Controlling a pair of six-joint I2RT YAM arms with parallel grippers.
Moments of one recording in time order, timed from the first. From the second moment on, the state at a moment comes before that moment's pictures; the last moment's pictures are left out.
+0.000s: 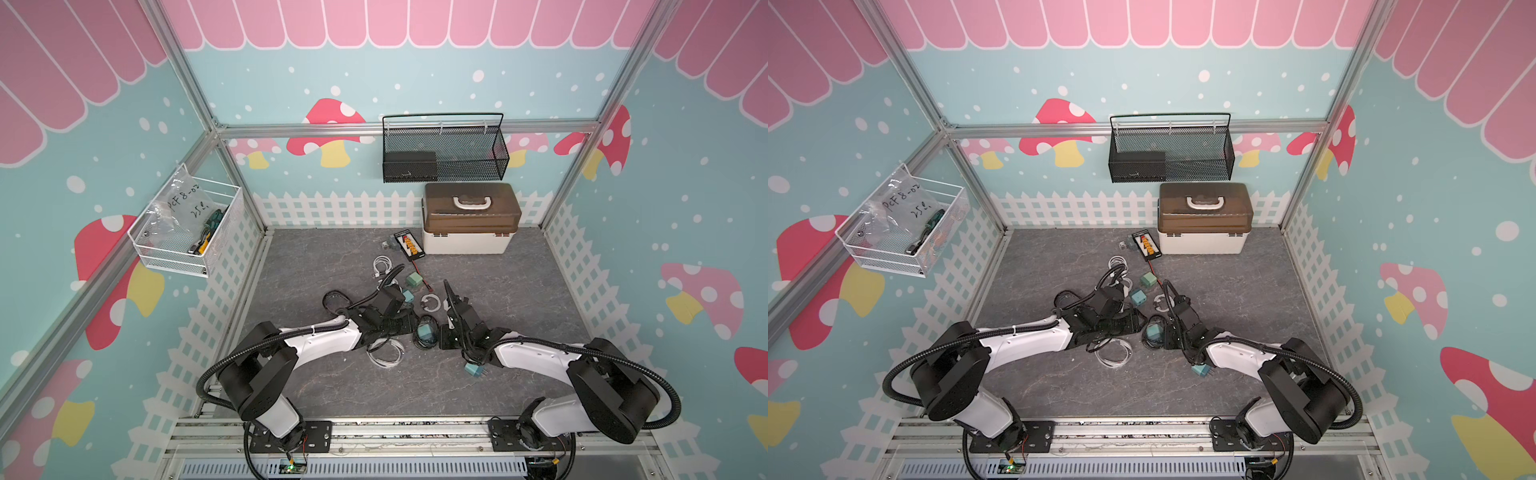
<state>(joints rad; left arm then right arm) -0.77 1.62 0.90 -0.07 0.11 -0.86 0.67 1.42 0.56 -0.03 0.02 0.57</state>
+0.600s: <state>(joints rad) -0.77 1.77 0.97 -0.05 0.18 -0.86 0.67 1.48 0.55 0.09 0.02 0.57</state>
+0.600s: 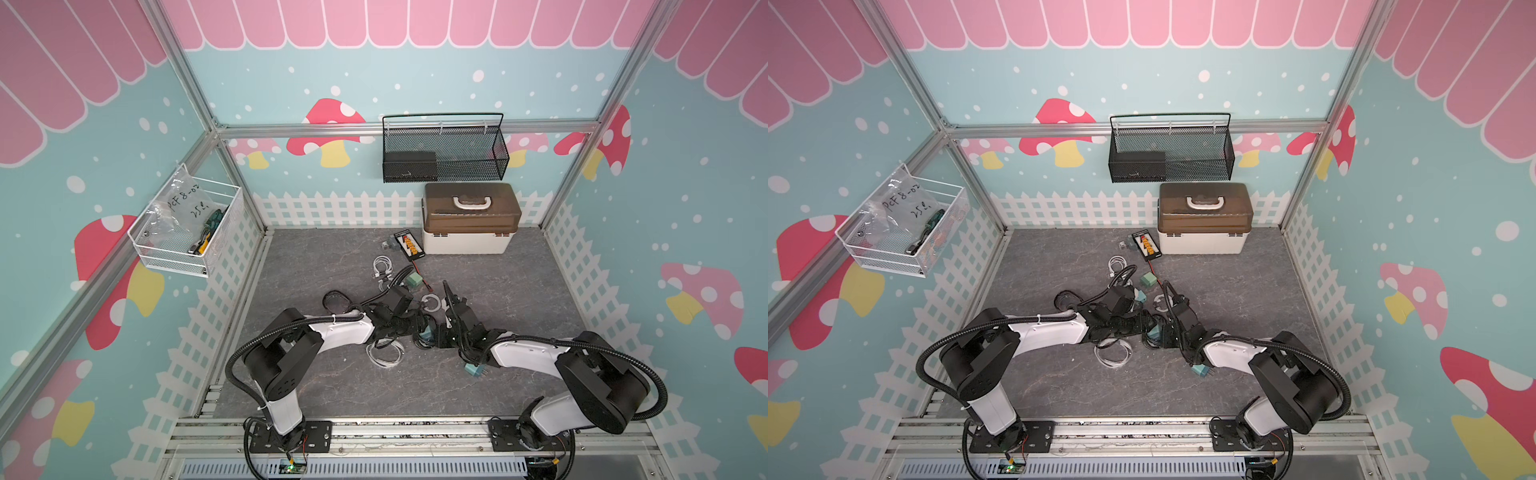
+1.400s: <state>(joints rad) -0.72 1.89 1.04 -0.02 0.32 -0.87 0.67 1.54 0.50 0.29 0.01 0.50</state>
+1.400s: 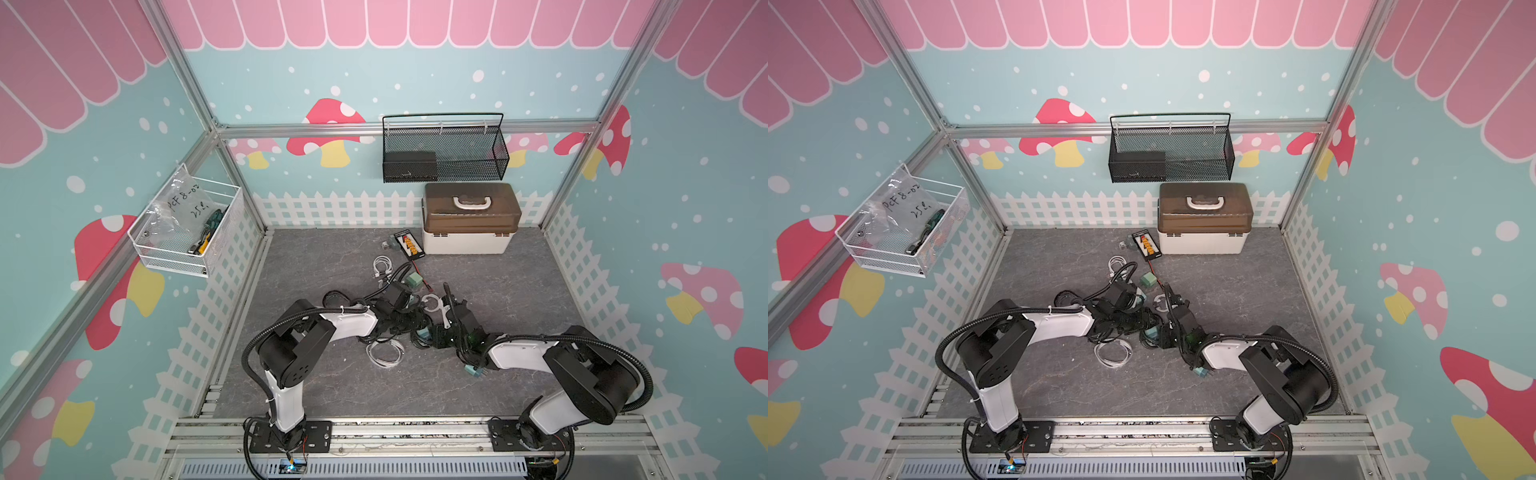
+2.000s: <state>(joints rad) -0.69 1.95 1.10 -0.01 0.46 -0.80 0.67 1.56 0.49 0.34 0.01 0.47</state>
